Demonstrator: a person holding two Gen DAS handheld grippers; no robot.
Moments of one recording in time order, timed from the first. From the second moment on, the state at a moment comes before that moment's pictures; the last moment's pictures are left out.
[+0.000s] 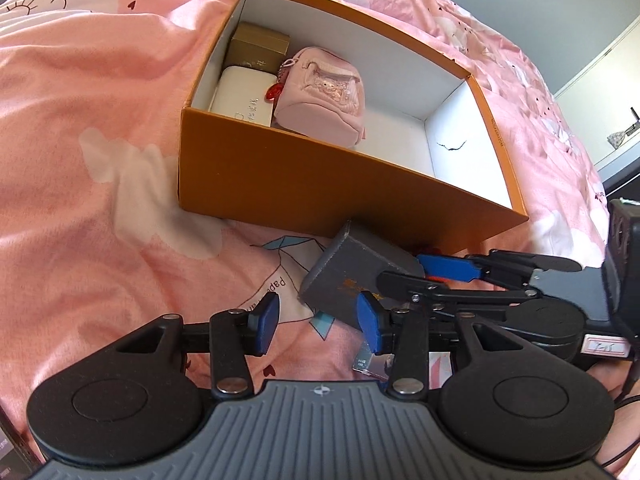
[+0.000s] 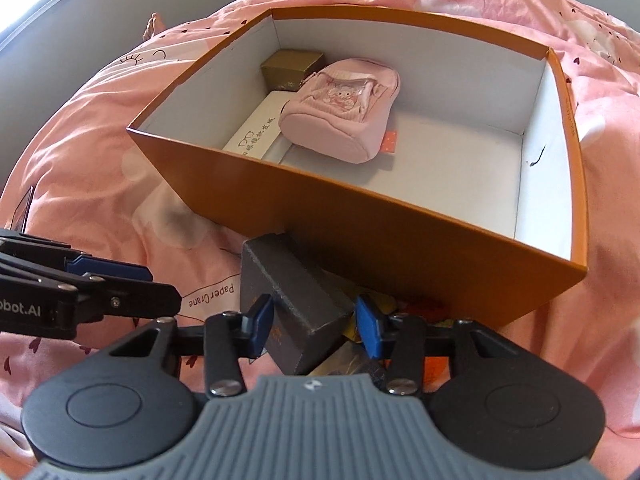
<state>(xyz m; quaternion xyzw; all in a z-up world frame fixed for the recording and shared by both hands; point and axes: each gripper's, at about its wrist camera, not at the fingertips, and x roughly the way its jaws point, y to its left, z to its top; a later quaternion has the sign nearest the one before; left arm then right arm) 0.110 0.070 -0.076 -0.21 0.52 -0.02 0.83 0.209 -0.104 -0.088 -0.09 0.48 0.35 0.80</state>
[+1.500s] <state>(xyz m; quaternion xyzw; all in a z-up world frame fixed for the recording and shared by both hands) 0.138 0.063 -0.131 -0.37 0.55 0.00 0.75 0.191 -0.102 -0.091 -0.06 0.53 0.38 0.76</state>
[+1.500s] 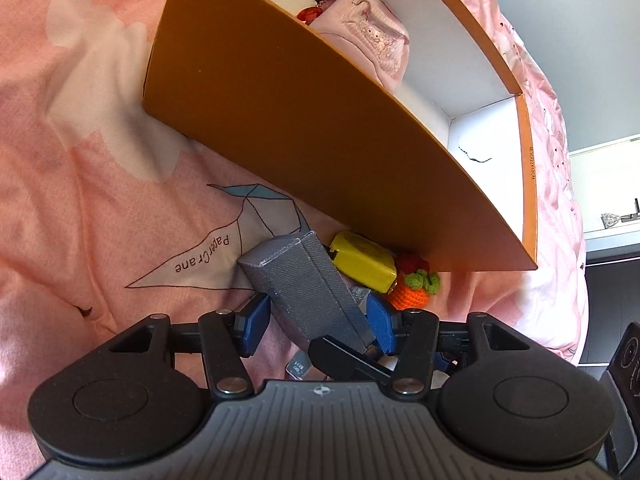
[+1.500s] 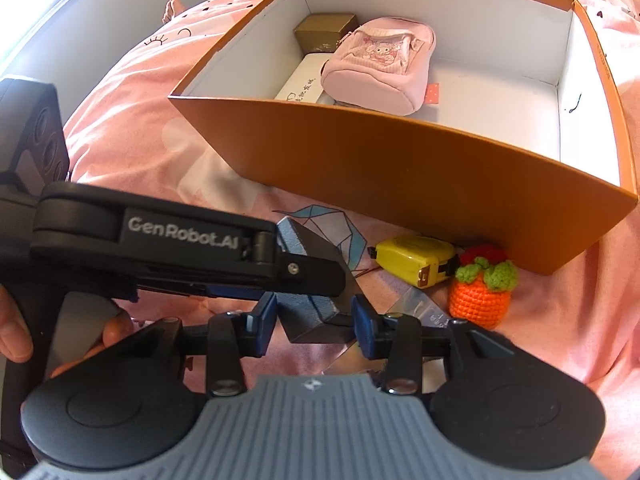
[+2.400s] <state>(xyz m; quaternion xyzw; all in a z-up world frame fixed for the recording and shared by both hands) 0.119 0.052 -0.095 -0.21 0.54 -0.02 0.82 0.202 -0.136 -0.079 -0.07 0.57 0.31 0.76</state>
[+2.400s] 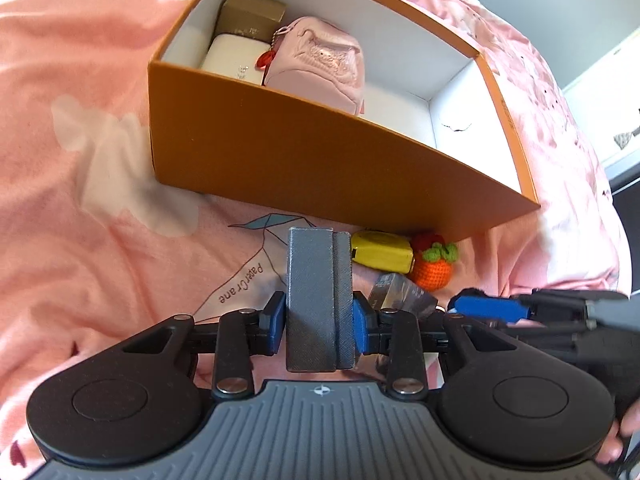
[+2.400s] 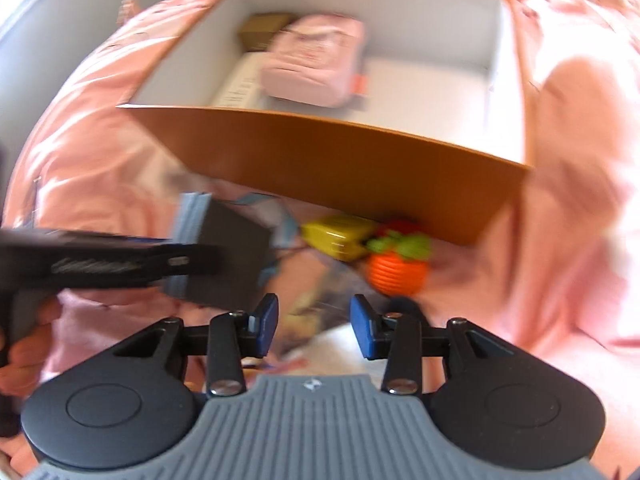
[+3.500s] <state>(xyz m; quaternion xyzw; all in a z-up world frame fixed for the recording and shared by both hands) 0.100 0.053 -0.087 -0.23 0.52 -0.08 0.82 0.204 -0.139 -0.066 -0.31 0.54 0.18 0.76</state>
